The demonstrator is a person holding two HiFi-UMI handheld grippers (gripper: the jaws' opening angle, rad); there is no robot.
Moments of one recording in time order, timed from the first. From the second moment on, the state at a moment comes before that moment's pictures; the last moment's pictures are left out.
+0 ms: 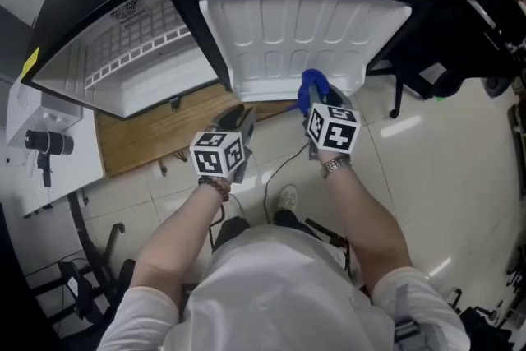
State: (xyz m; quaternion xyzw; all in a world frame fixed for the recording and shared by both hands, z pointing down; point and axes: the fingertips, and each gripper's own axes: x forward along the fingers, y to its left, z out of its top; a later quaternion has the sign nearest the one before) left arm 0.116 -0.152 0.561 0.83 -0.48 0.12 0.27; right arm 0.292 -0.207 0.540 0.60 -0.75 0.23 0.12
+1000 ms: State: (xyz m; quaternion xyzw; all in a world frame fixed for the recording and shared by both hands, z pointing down) left arm 0.138 -0.172 0.582 0.79 -0.49 0.06 0.37; right arm 0.375 -0.202 0.535 0.64 -0.72 0.21 0.13
